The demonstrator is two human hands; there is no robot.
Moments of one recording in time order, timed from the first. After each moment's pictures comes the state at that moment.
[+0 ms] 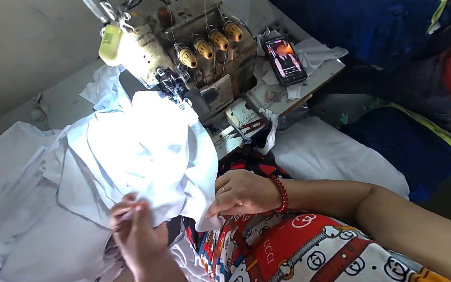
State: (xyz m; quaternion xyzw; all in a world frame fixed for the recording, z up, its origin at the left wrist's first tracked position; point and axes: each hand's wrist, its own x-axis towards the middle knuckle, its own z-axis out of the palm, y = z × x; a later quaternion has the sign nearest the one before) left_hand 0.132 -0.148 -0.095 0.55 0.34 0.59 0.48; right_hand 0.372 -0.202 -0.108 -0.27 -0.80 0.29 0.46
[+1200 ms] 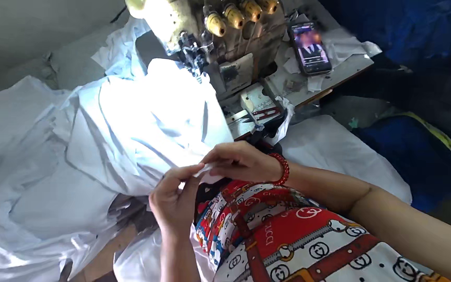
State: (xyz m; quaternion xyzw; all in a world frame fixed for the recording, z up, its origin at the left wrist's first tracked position) left_hand 0.159 -0.181 -0.082 0.70 0.40 0.47 0.37; right_hand 0.363 -0.178 -0.102 -0.28 -0.69 0.44 0.50
